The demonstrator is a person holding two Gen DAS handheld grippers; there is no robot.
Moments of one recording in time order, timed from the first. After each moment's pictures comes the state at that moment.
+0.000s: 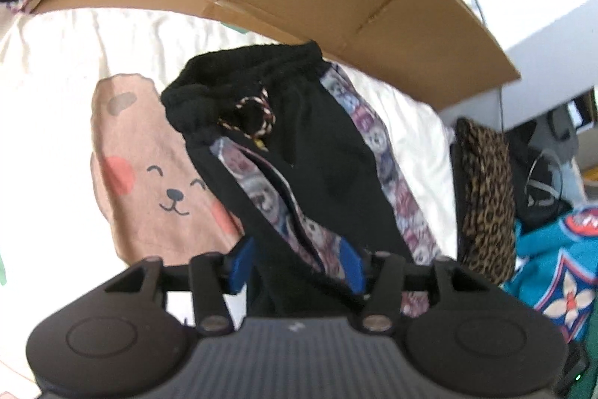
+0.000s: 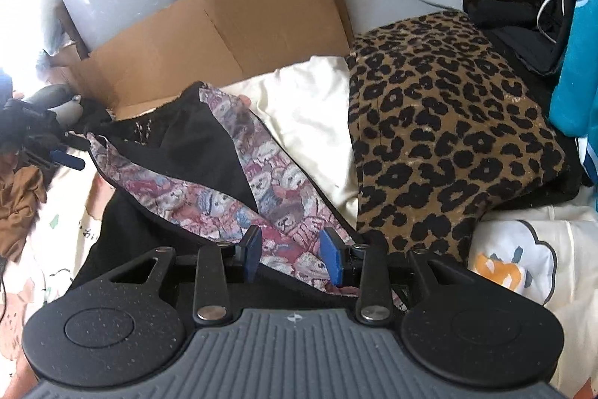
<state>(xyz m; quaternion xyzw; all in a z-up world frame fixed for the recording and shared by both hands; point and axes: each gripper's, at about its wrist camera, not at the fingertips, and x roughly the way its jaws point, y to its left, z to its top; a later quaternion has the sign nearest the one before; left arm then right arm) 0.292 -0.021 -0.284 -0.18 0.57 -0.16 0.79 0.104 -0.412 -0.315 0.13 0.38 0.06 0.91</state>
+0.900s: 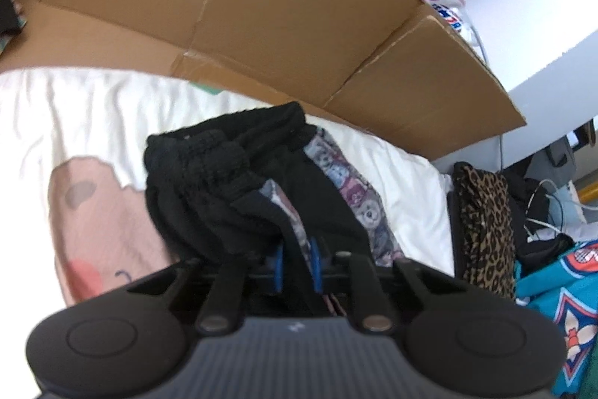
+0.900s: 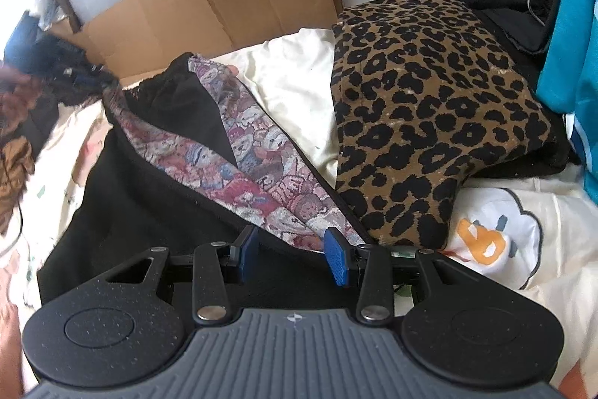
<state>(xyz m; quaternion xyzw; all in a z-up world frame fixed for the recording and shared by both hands) 0.362 -0.047 -0.284 -0.17 0.53 -0.17 0.81 0.088 -0.417 -0.331 0.10 0.41 0.06 0.90</state>
